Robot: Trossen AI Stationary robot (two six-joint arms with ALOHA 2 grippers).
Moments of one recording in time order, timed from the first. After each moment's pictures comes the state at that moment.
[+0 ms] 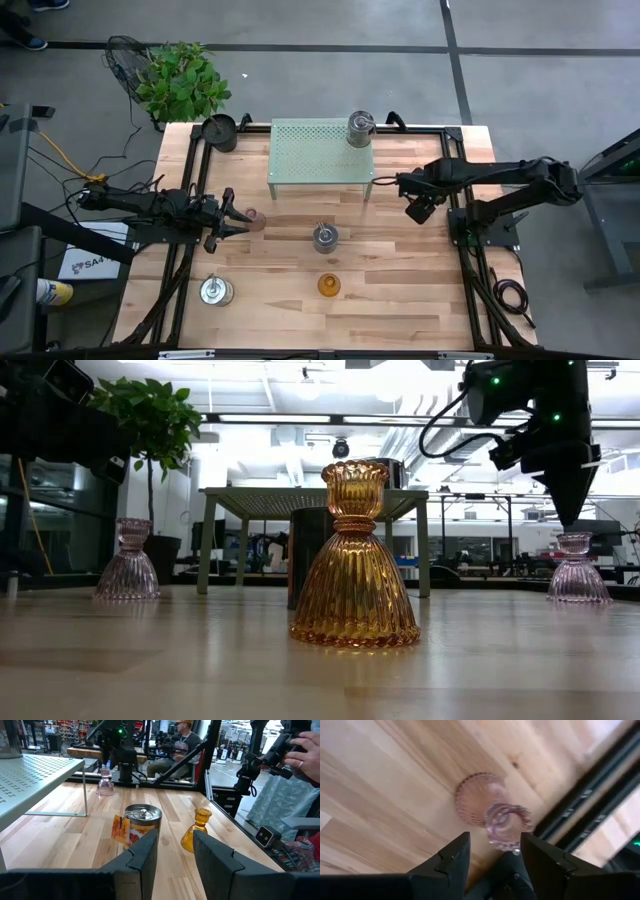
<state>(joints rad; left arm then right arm) -0.21 0.02 0.04 -0.04 -0.04 -0.14 -0.16 1.23 0.88 -1.35 0.21 0.65</state>
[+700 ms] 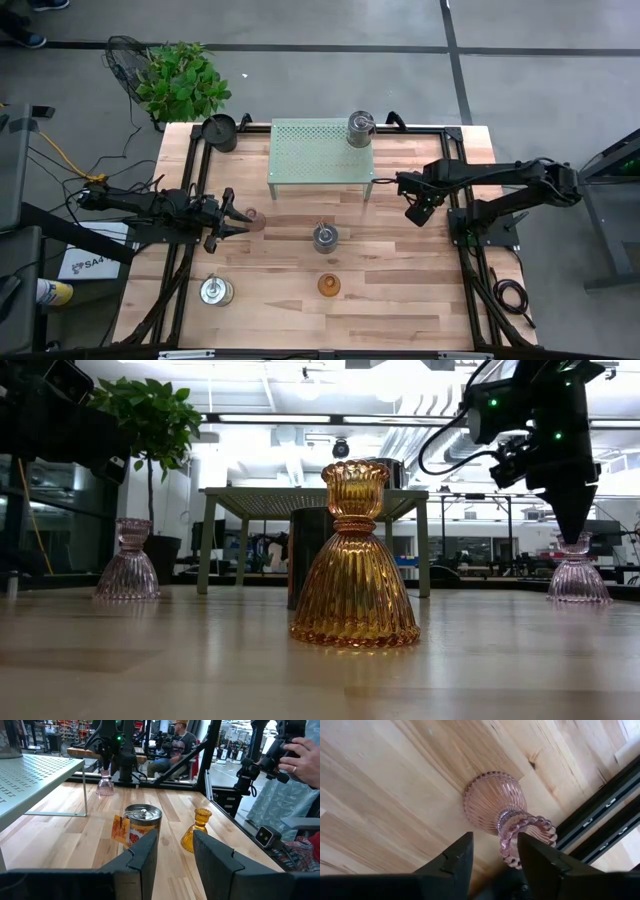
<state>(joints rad) -0.21 0.02 0.04 -0.04 -0.04 -0.14 -0.21 1.23 0.80 -1.25 0.16 0.54</state>
